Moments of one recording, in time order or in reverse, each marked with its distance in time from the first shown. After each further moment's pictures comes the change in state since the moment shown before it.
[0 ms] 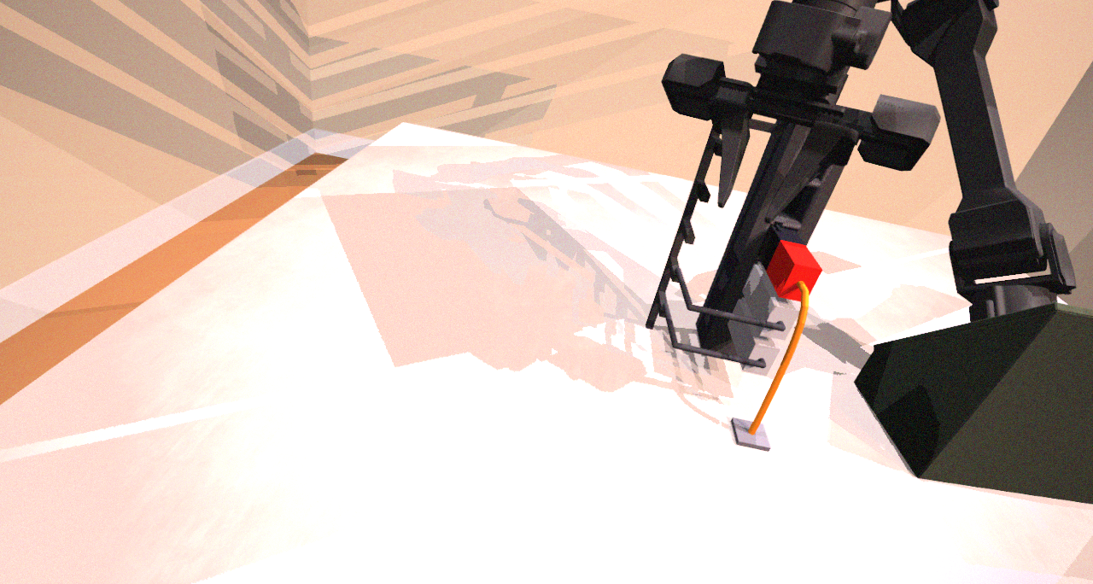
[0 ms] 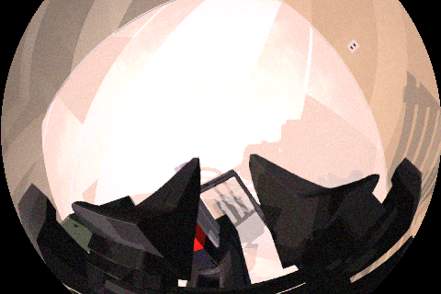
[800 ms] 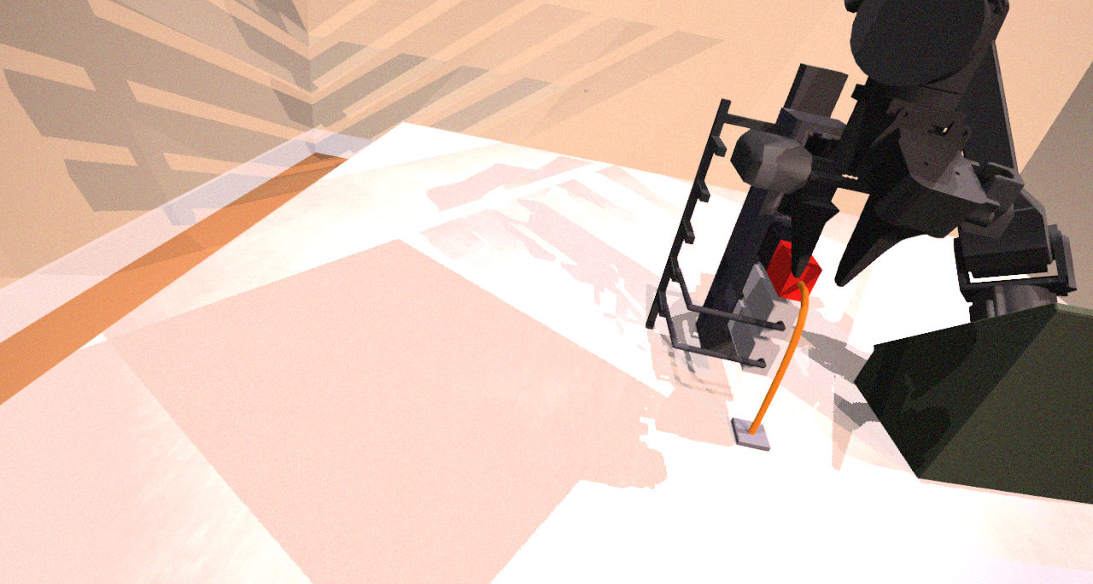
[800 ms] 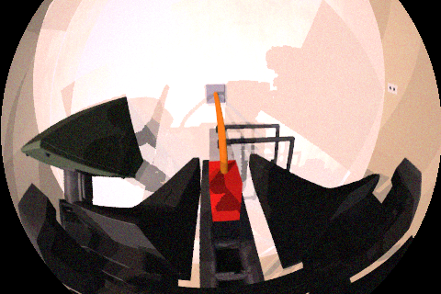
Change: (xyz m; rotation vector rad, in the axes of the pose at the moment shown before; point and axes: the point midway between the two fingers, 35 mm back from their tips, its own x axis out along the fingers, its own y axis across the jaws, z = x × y) arm 0.023 0.067 -0.045 -0.461 0.540 0.085
